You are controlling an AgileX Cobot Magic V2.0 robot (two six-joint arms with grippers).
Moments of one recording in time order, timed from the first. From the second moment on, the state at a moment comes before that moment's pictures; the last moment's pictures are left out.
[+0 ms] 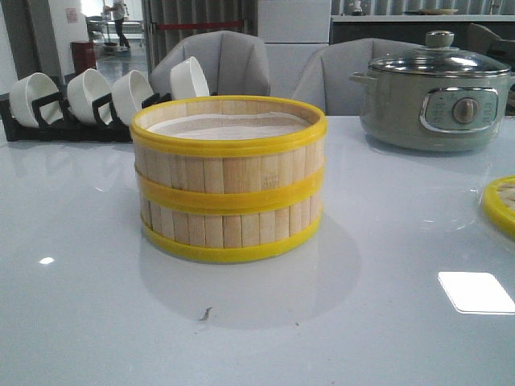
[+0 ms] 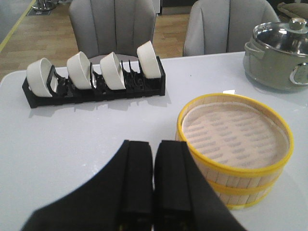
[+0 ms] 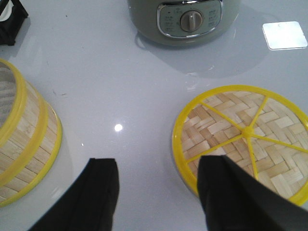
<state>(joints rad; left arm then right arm) -0.22 0.67 -0.95 -0.09 0.70 0.04 -0.06 0.94 -0.84 0.14 0.52 0.04</state>
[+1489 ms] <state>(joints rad) -0.22 0.43 -0.50 -0.11 0.57 0.01 -0.06 0.98 -0.84 0.18 0.55 0.04</state>
